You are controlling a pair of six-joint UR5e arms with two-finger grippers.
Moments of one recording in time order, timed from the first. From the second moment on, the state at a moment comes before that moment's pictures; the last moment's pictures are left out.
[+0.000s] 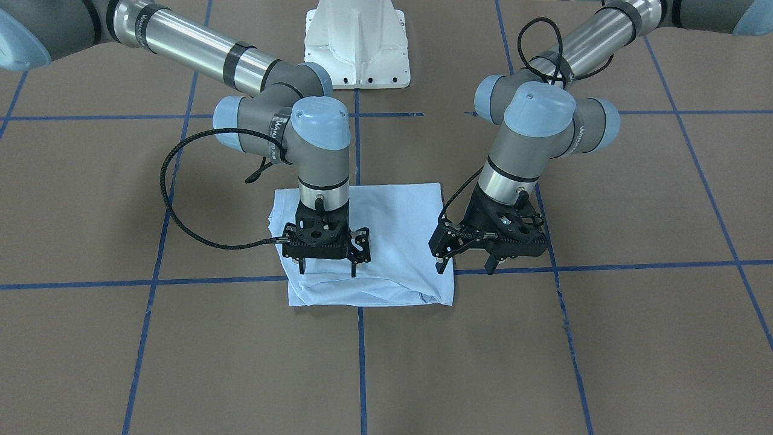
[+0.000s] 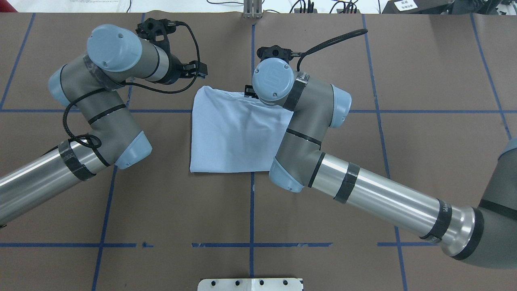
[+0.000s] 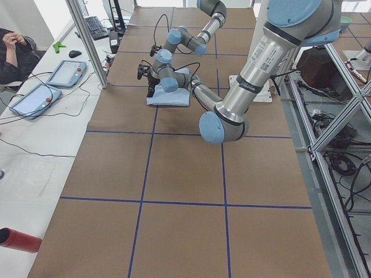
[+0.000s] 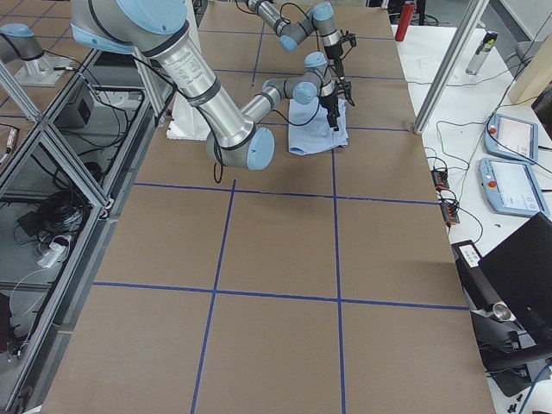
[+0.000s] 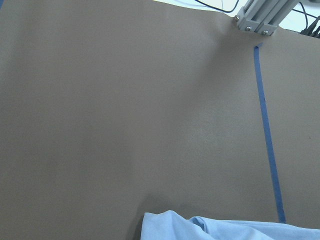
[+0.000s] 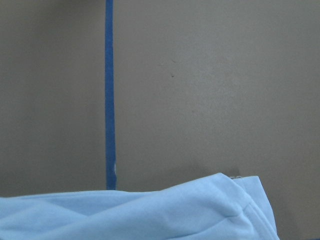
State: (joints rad) left arm -0.77 -2.21 -1.47 -2.09 -1.80 -1.19; right arm 0.57 -0.70 1.27 -1.34 1.53 1.26
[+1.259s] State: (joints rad) left arm -0.76 -2.19 -1.48 -2.09 -1.80 -1.21; right arm 0.74 -0.74 1.15 -1.33 1.55 0.99
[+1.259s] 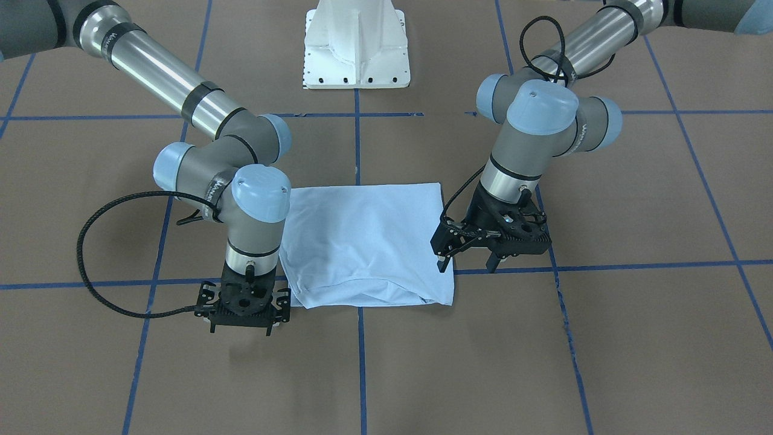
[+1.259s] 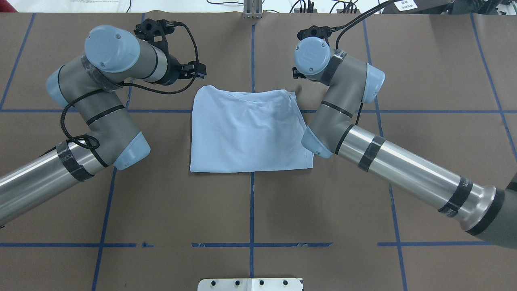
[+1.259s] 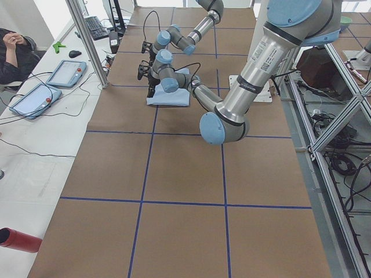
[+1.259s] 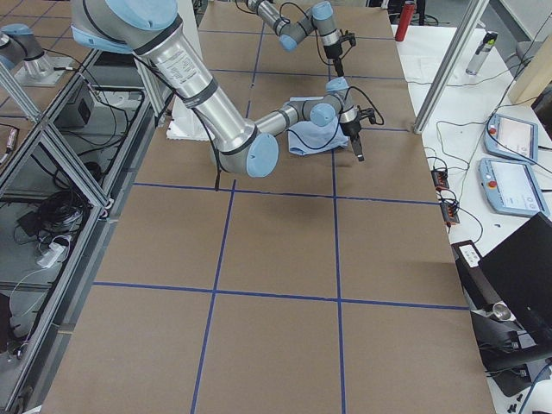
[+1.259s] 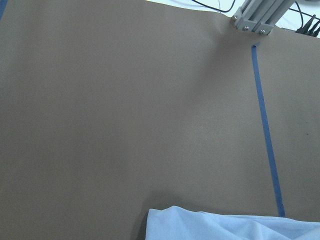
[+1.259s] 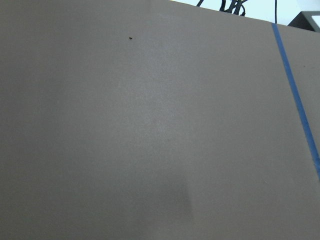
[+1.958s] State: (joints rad) left arm -0.78 -1.97 -1.75 -2.03 -1.79 -1.03; right arm 0.96 -1.01 1.55 -1.51 1.94 0.62
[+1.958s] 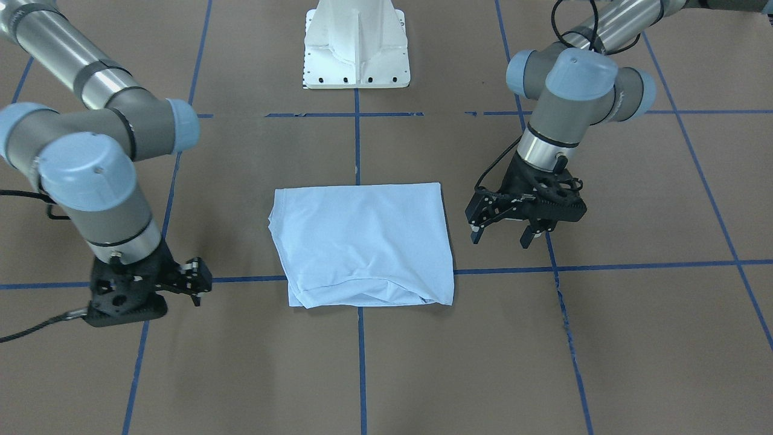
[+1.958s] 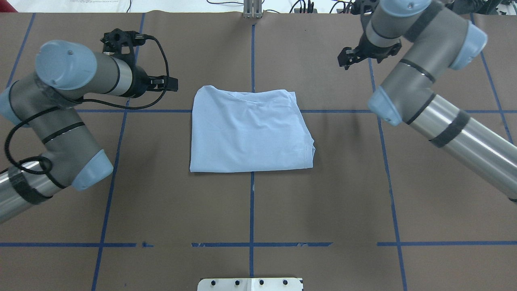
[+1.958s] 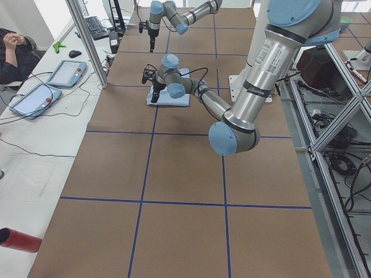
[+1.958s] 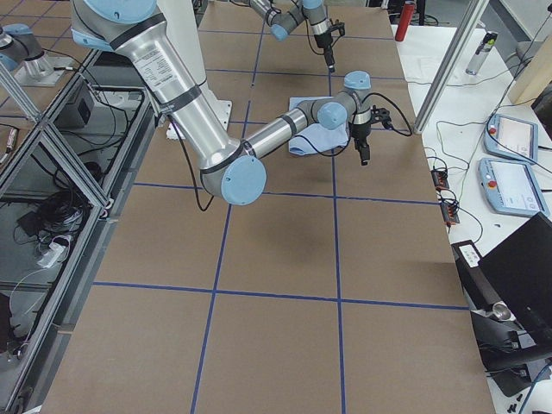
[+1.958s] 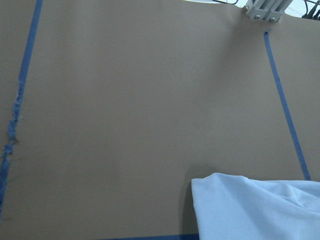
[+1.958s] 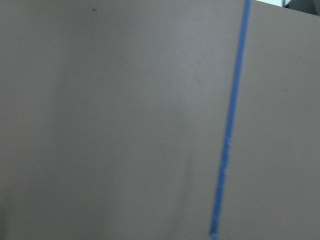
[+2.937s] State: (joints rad) left arm -1.27 -1.52 -2.04 -1.85 -2.11 -0.26; right arm 1.49 -1.62 1.83 -1.68 2.29 -0.11
